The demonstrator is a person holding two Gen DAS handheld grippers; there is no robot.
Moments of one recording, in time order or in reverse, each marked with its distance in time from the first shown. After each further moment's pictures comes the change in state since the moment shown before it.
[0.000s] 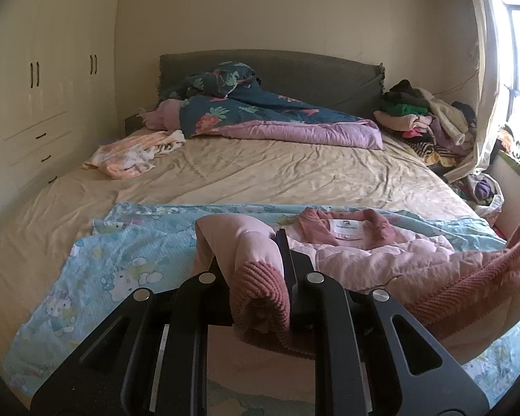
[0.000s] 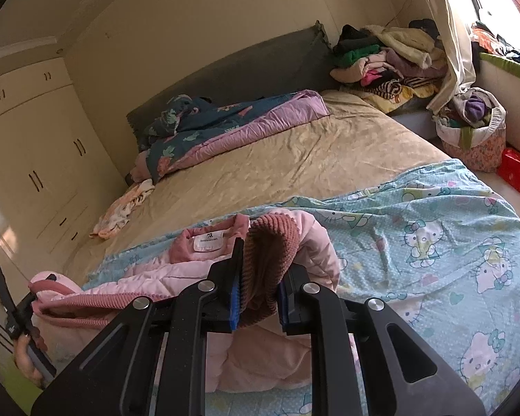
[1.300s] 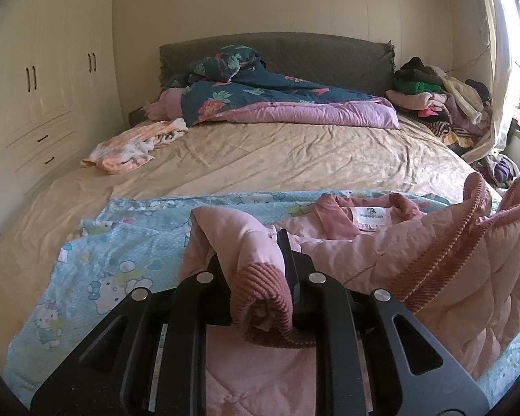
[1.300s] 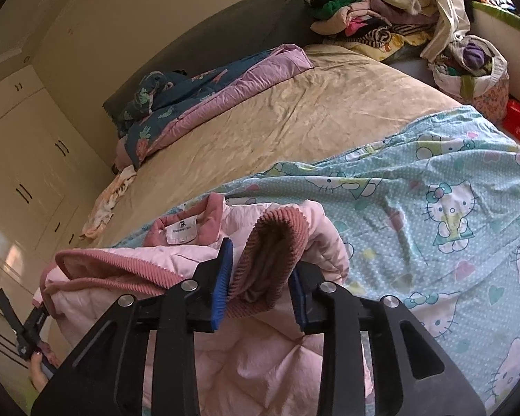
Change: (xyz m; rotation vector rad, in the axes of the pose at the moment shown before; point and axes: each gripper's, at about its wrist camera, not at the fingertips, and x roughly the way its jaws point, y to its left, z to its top) left arm 0.078 -0.013 -0.009 0.042 0.051 0.055; right arm 0.109 -0.053 0.004 0.110 0.160 0.008
